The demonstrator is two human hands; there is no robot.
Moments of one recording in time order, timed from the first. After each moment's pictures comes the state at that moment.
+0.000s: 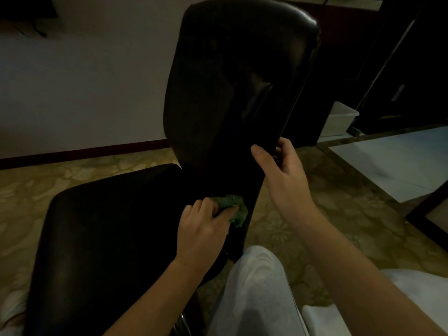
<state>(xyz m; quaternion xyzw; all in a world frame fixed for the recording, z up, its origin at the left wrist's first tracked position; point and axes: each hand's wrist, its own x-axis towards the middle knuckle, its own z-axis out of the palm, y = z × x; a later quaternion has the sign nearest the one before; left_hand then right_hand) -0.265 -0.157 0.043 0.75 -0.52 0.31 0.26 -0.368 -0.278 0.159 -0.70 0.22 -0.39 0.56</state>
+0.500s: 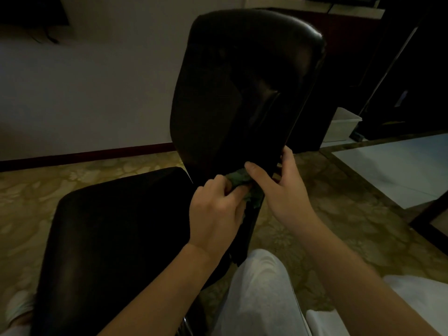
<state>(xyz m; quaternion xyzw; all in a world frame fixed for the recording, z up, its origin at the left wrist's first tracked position) -0.273 -0.166 0.100 0.75 -0.50 0.30 0.32 -0.366 -0.271 0.154 -0.74 0.23 -0.38 0.50</state>
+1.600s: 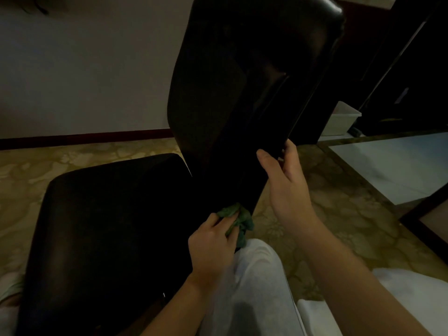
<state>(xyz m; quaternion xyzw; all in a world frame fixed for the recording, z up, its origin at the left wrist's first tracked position) -0.297 -0.166 -0.006 0.82 -0.41 0.21 0.35 -0.368 -0.262 0.147 -0.70 0.21 -0.39 0.56</state>
